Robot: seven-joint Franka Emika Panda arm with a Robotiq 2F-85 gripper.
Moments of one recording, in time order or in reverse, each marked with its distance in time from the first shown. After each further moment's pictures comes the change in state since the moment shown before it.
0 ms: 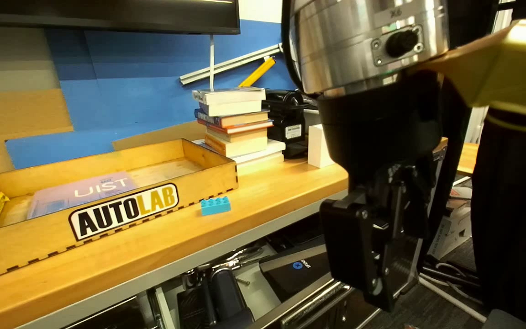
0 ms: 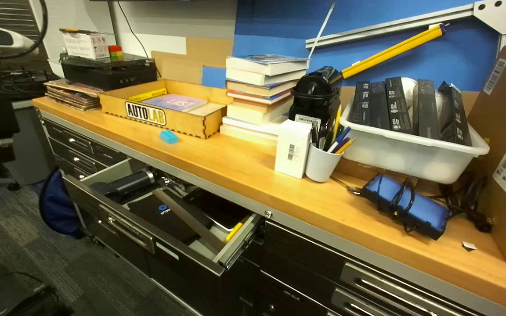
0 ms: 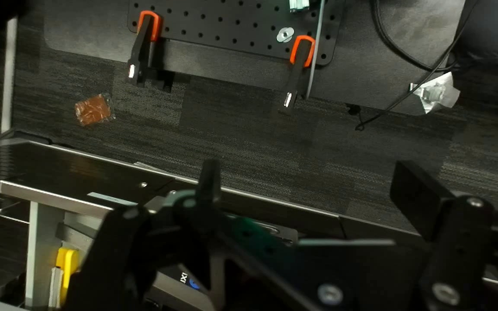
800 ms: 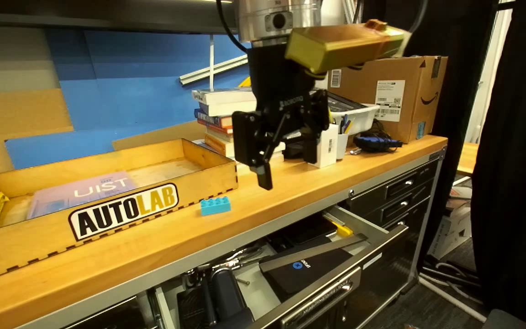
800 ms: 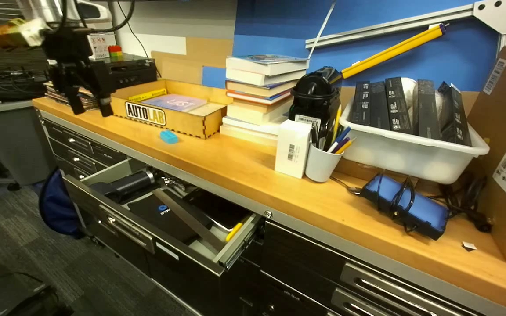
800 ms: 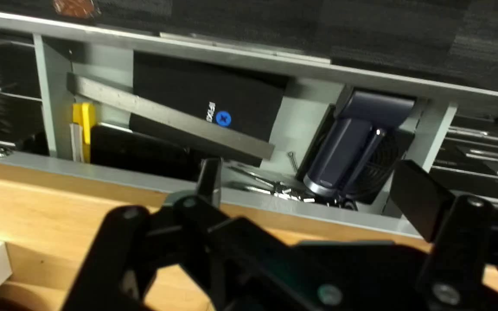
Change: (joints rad) arm -0.104 0.278 -0.088 0.251 -0.140 0.269 -0.029
